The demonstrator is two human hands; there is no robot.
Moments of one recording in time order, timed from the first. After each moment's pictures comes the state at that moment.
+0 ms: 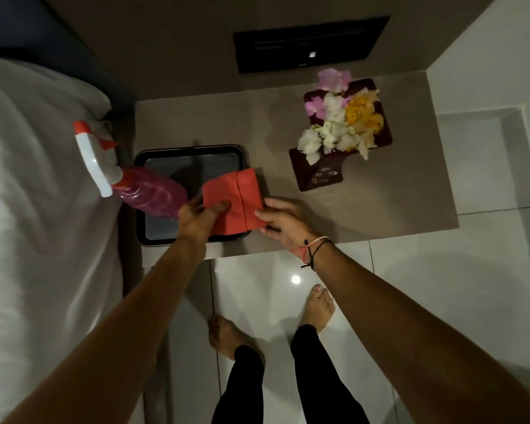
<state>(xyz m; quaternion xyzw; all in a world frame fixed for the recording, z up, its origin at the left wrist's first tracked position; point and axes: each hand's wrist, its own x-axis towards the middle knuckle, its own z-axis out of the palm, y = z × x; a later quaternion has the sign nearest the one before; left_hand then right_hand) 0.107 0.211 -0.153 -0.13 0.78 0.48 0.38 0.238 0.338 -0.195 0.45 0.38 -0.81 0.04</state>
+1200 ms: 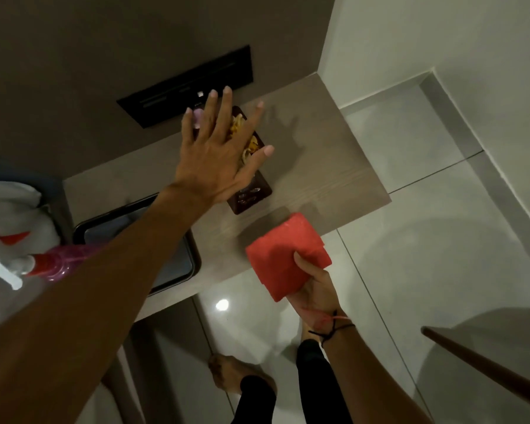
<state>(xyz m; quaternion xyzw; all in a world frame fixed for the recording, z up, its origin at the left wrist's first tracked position) 0.153 0.412 -0.049 0.63 0.77 -0.03 0.07 0.396 0.329 -0.174 0.39 0.02 -0.88 -0.28</state>
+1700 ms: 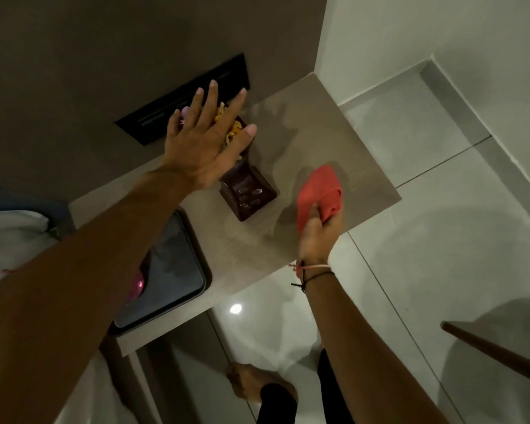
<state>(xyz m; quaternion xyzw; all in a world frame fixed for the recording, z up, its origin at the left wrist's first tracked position) 0.110 0.444 -0.042 0.61 0.77 -0.01 0.16 0.312 0.404 -0.140 0.65 0.26 -0.54 -0.46</state>
